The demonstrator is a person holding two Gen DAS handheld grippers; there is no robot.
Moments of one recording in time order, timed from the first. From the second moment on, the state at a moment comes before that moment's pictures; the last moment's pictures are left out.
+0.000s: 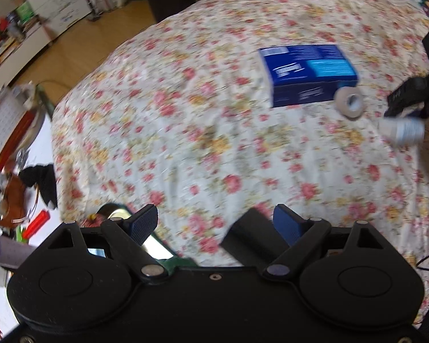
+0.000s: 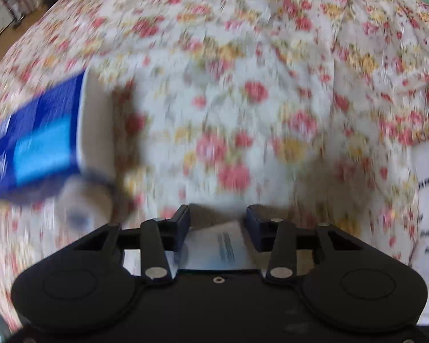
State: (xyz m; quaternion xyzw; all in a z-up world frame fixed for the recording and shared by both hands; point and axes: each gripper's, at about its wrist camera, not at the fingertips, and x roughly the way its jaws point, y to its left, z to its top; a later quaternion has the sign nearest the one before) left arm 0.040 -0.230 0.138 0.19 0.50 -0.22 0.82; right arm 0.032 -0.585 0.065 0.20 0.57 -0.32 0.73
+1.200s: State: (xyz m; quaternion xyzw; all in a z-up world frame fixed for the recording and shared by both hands) left arm 0.082 -0.495 0.048 0.21 0.53 -0.16 0.81; right arm -0.124 -0.606 0.115 0.35 0.44 -0.37 0.74
